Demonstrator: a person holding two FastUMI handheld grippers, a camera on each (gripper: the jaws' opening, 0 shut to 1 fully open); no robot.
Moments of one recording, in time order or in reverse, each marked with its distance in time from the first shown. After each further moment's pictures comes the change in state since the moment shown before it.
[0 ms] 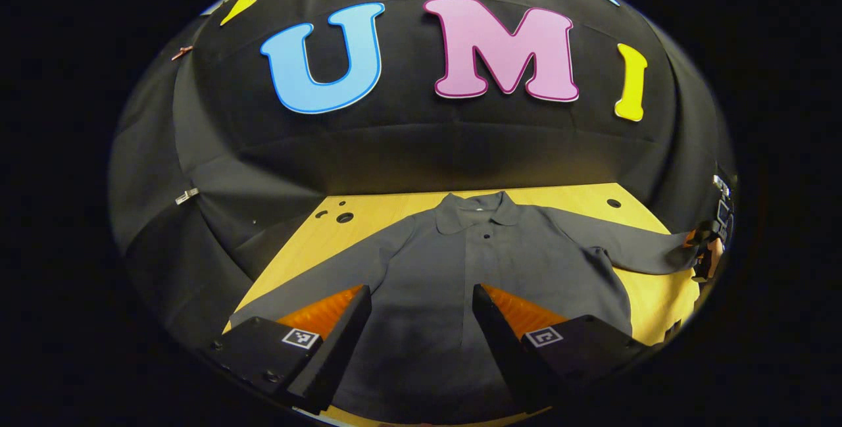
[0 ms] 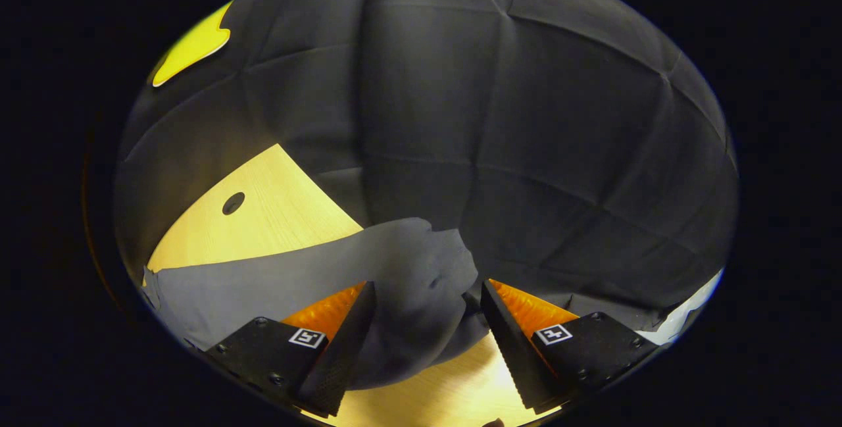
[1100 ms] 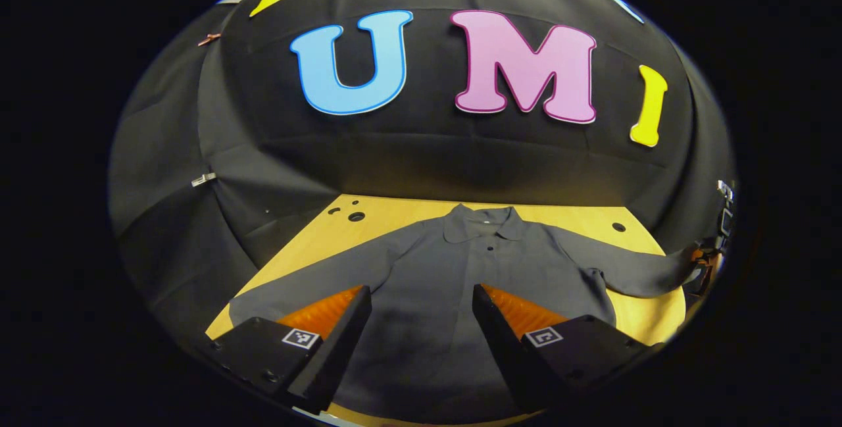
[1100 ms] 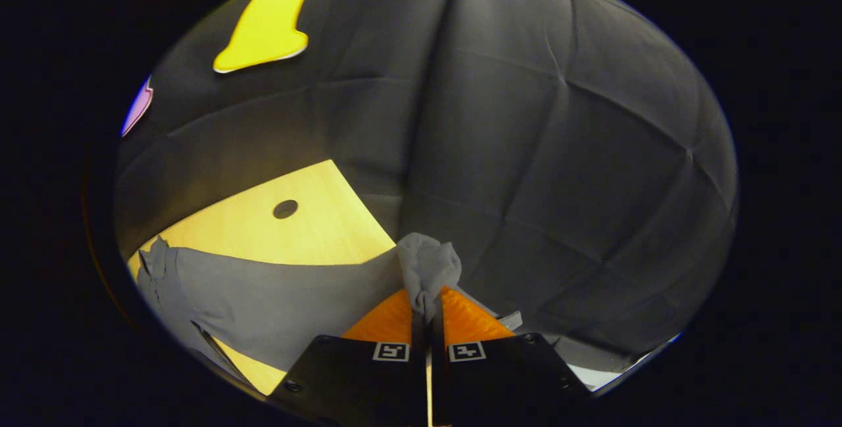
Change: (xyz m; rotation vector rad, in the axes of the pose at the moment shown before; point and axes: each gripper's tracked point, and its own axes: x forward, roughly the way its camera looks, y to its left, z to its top) left arm -0.024 0.006 0.013 -0.113 -0.039 0.052; right arm -0.070 0.050 0.063 -0.212 -0.163 0.133
